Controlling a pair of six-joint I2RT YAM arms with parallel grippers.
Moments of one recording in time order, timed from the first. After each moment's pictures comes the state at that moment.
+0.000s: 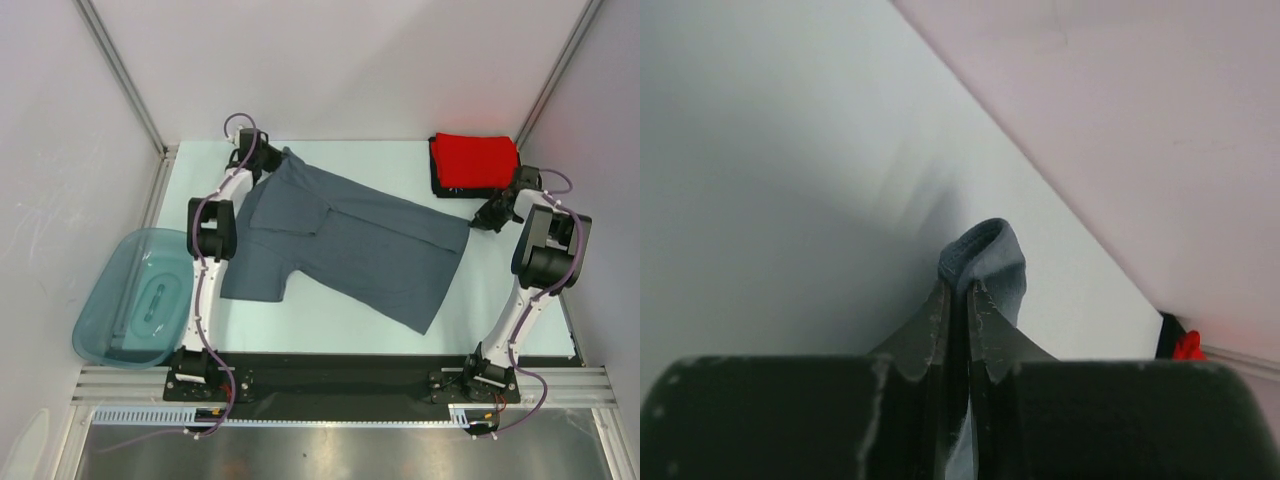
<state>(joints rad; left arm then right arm) -0.12 2.71 2.29 -0.07 0.12 -1.02 -0.31 2.05 1.40 -0.43 -0.26 0.50</state>
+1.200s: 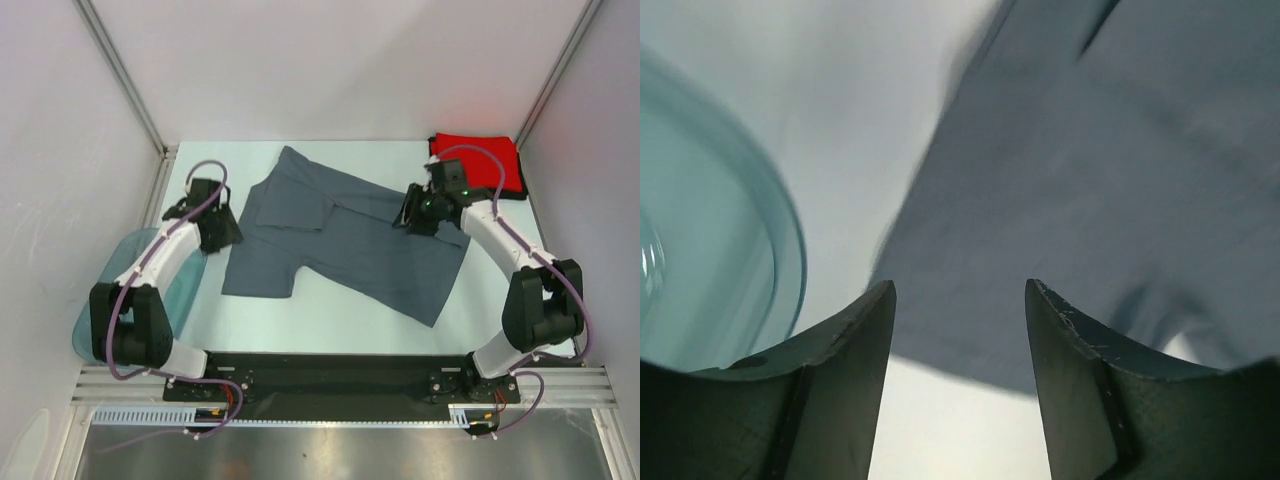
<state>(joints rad) -0.10 1.49 1.16 -0.65 -0.14 -0.48 0.18 1.59 1.28 -0.59 -0.22 0.52</state>
